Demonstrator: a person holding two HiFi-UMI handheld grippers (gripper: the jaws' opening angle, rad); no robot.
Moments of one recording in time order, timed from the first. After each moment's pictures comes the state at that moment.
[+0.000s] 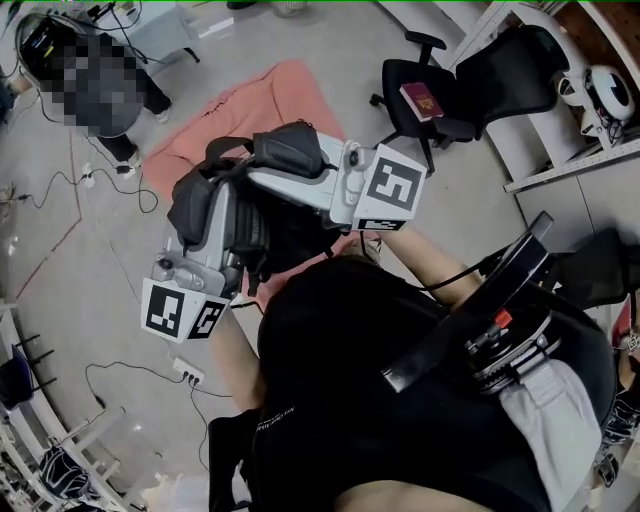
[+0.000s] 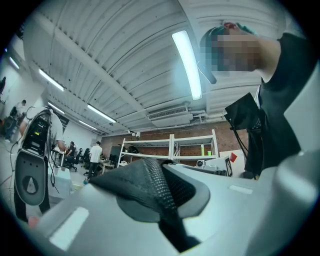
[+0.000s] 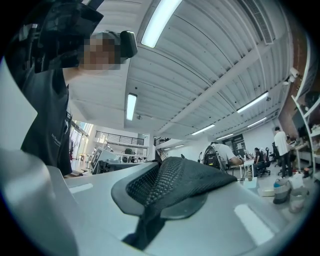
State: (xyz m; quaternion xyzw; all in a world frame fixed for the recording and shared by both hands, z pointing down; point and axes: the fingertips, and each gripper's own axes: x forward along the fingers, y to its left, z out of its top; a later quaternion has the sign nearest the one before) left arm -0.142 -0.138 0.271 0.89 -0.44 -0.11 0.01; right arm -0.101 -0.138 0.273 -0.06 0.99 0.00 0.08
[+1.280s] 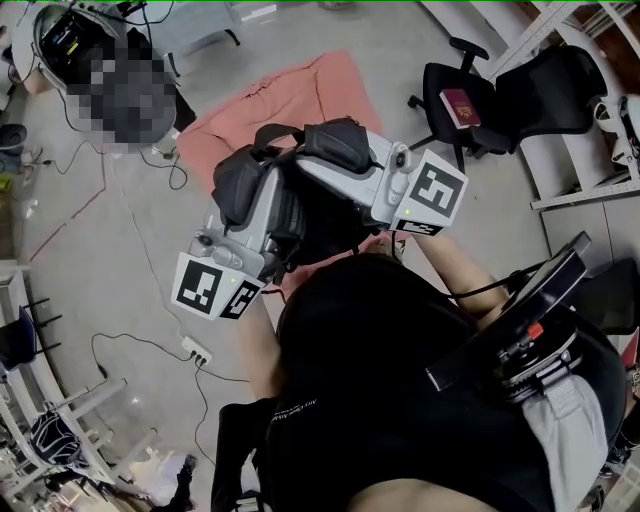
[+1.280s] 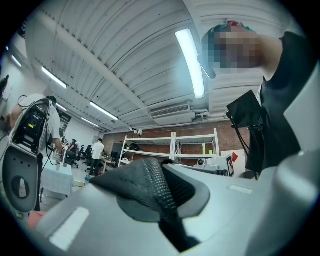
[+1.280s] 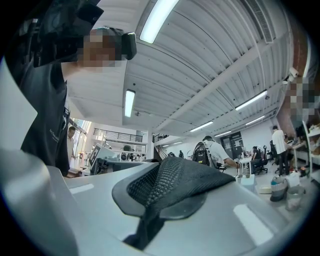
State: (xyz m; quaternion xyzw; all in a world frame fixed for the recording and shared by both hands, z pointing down) left arm -0.135 -0.142 0.286 0.89 -0.45 -0.11 0.03; right arm -0.096 -0.143 0.287 -0.07 1.00 -0.01 0.06
